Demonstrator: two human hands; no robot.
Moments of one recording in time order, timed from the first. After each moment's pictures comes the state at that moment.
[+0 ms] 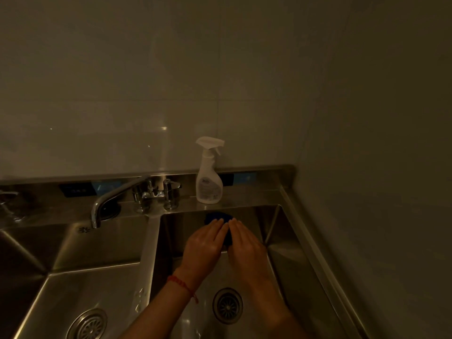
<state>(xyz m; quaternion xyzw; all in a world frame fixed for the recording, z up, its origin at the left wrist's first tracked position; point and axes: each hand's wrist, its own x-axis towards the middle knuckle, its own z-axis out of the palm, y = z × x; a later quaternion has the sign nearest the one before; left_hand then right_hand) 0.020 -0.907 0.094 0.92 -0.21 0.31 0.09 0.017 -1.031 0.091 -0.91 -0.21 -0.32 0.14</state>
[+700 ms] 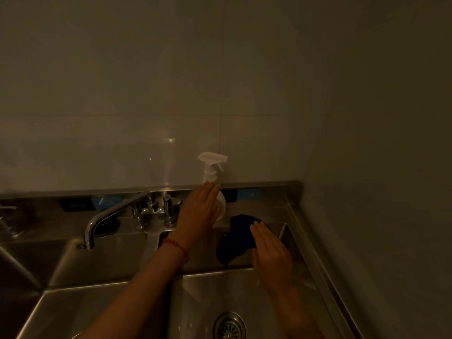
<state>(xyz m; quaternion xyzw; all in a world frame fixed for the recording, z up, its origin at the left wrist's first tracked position) 0.117 -0.881 0.147 0.93 -0.14 0.32 0.06 0.071 -1.072 0.098 -0.88 -0.21 -0.39 0.14</state>
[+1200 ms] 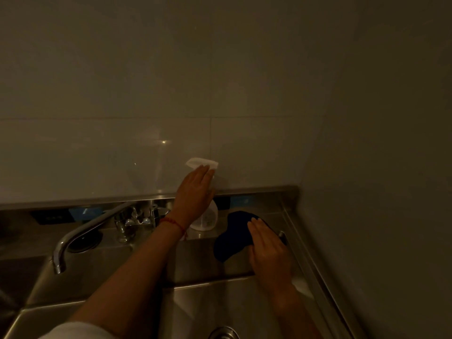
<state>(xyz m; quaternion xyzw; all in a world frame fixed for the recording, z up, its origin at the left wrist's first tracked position) 0.201 -0.881 0.151 0.95 -0.13 0.29 0.09 0.111 -1.078 0.107 -0.89 -0.19 -0.38 0.13</state>
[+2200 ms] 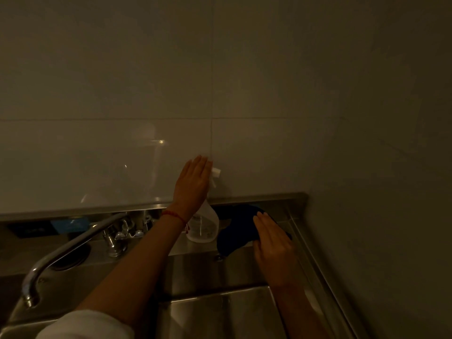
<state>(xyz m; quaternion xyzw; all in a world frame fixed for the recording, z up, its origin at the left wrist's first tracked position) 0.269 -0.870 0.153 0.93 -0.13 0.35 0.00 0.180 -1.068 0.091 -0.86 -0.18 -0.44 0.15</state>
